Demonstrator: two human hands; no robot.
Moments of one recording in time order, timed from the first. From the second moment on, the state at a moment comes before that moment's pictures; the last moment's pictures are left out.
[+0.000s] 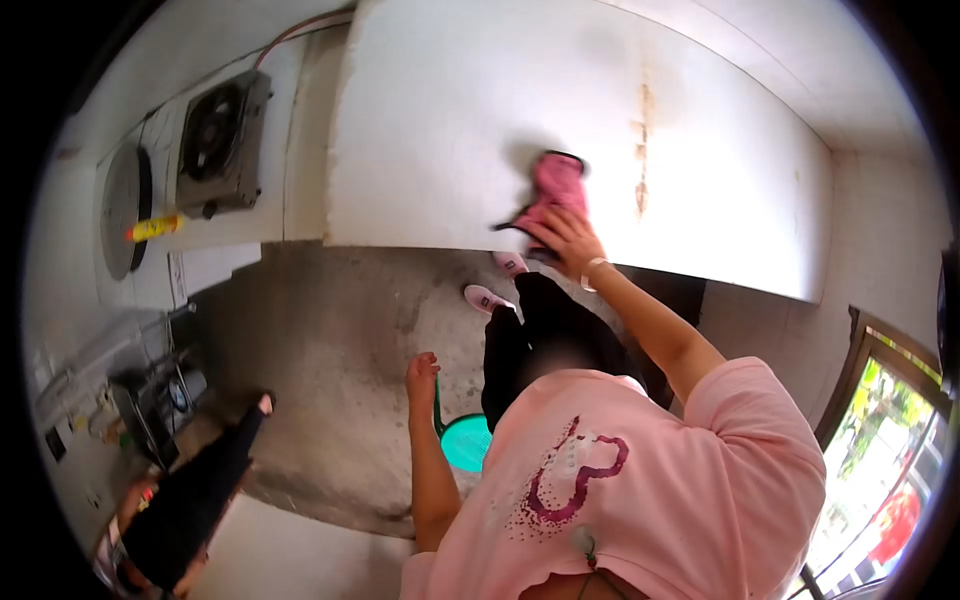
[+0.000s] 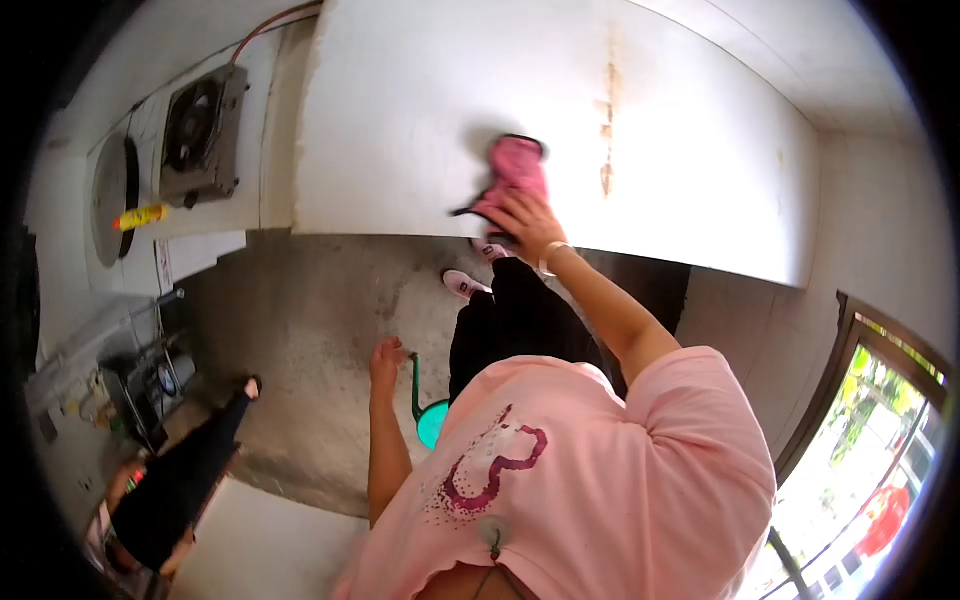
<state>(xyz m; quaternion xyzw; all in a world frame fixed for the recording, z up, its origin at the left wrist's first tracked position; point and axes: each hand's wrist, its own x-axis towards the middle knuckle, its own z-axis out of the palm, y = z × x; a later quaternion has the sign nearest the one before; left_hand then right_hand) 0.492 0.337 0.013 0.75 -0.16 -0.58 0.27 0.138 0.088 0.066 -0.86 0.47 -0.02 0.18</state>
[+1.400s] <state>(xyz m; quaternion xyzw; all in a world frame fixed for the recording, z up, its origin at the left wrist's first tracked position) 0.099 0.019 0.005 0.88 -0.45 -0.13 0.06 -0.563 0.219 -0.032 -0.38 0.92 0.08 0.02</state>
